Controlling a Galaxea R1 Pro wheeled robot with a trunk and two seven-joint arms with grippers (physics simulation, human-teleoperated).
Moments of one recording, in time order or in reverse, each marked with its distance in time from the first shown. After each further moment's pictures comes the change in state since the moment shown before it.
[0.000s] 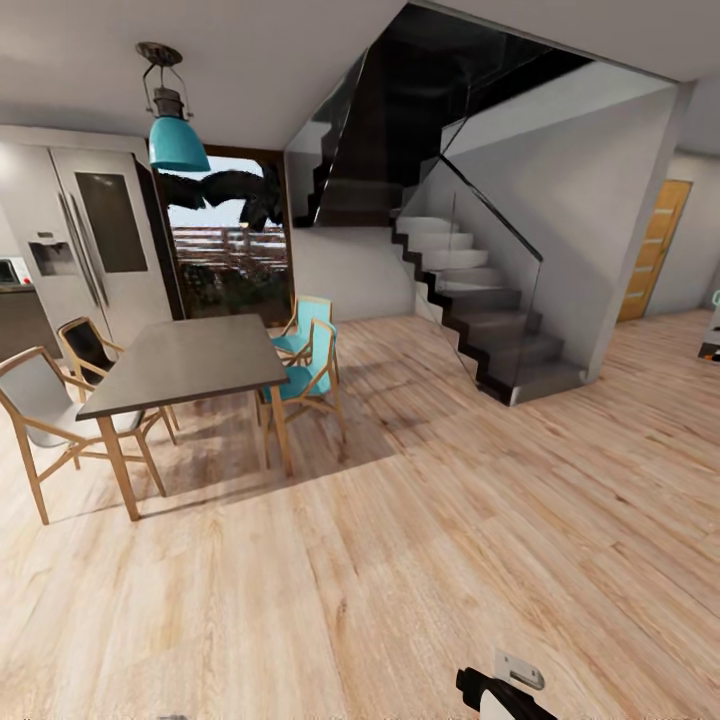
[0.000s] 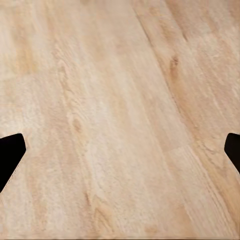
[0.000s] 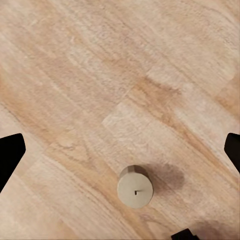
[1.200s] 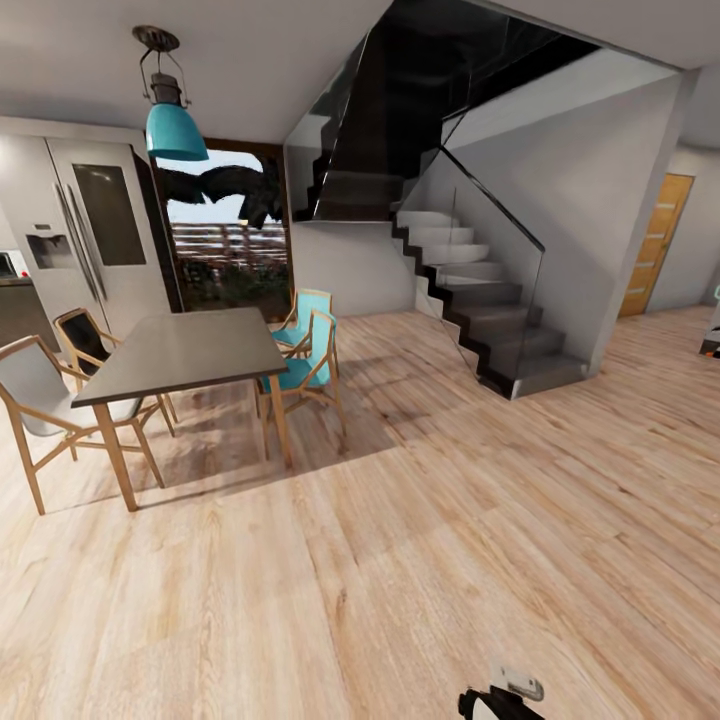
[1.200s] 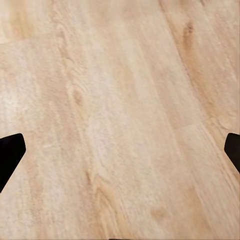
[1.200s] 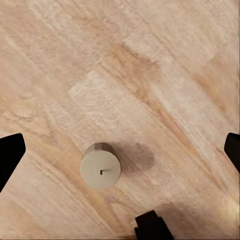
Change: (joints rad) left arm -0.015 0.002 0.018 0.109 -0.007 -0.021 -0.004; right arm 0.003 0.018 0.035 0.015 0.067 0.101 -0.113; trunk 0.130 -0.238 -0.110
